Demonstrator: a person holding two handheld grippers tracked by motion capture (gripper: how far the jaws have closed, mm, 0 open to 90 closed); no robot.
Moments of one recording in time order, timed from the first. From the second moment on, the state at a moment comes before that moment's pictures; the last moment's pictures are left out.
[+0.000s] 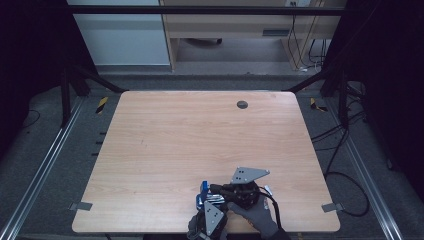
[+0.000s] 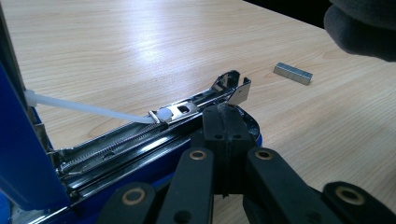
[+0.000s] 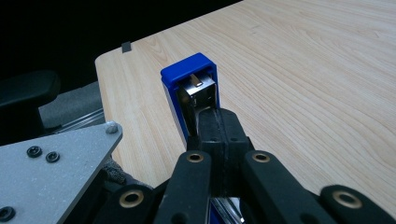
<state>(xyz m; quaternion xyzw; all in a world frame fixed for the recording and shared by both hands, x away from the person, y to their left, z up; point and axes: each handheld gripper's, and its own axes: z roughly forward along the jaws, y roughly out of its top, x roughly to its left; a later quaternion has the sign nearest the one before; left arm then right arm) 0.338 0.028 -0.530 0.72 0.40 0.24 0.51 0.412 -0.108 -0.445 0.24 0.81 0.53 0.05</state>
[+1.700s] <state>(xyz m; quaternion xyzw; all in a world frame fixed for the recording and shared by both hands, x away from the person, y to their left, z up) 0.336 0.026 -0.533 0.71 0.40 0.25 0.52 0.426 -0.080 -0.445 0.21 0.83 0.52 0.01</state>
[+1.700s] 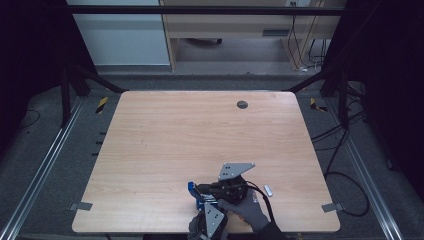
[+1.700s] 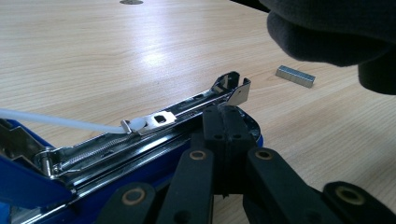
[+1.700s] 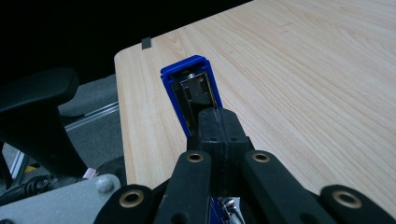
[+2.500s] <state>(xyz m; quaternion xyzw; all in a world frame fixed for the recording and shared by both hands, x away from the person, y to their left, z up) 0.336 0.026 -0.534 0.71 0.40 0.25 0.52 0.433 -0.064 -0.449 0.20 0.86 0.48 -0.01</state>
